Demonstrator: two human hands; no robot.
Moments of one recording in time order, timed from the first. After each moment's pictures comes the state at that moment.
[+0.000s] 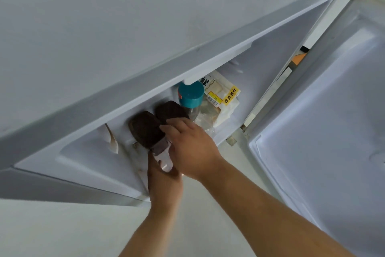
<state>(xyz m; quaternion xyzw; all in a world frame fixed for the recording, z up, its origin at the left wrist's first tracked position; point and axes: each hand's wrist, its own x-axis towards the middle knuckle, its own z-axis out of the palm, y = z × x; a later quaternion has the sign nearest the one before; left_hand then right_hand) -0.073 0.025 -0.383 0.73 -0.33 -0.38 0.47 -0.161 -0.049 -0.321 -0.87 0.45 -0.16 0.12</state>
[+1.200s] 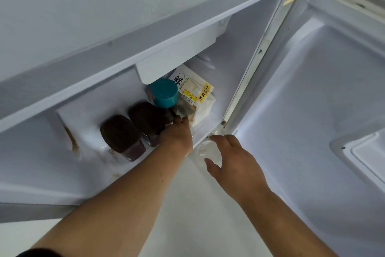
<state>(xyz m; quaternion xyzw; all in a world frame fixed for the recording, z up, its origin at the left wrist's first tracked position) -0.142 -0.107 -0.372 0.66 -0.72 -0.15 -0.13 -0.298 0.010 -0.329 -0.72 0.67 -0.14 0.13</state>
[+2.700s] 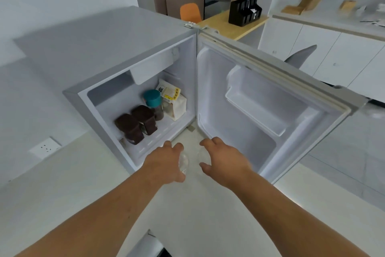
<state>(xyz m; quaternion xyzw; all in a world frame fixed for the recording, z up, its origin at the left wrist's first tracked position) -0.146 0.141 -0.244 0.59 -0.79 -0.13 -0.10 -0.350 0.191 -0.227 -0.74 0.65 -0.07 0.13</state>
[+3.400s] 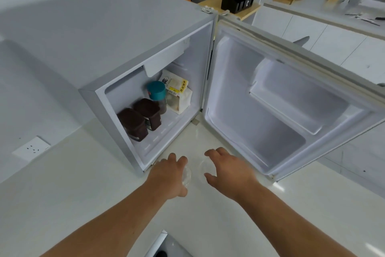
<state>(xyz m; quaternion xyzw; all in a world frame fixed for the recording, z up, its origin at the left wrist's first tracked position) -0.087 0.134 -0.302 0.51 -0.83 -0.14 -0.14 -0.288 0.194 -0.259 -0.71 0.69 -0.03 0.16</state>
